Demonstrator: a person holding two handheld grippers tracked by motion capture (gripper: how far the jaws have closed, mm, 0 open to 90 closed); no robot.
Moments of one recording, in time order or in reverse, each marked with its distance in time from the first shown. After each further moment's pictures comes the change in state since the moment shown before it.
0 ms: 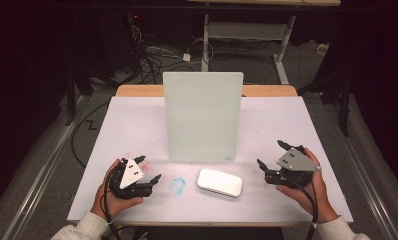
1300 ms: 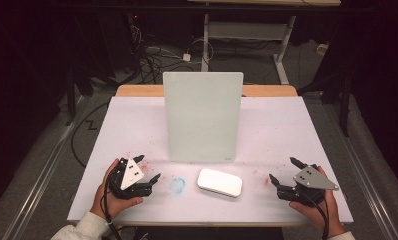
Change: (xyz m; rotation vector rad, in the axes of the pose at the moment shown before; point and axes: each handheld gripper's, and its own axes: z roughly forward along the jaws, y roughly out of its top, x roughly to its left) left arm -0.002 0.000 -0.002 0.004 0.031 0.023; right arm 0.002 -0.059 -0.018 -0.001 -0.003 0.110
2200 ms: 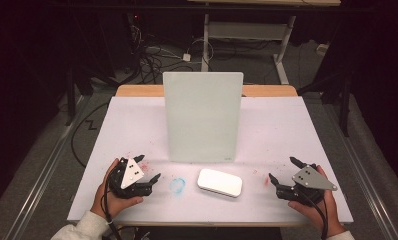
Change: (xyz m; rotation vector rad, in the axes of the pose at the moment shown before) left arm 0.002 0.000 0.003 0.008 -0.006 -0.009; right arm 0.001 0.001 0.002 -0.006 -0.011 -0.008
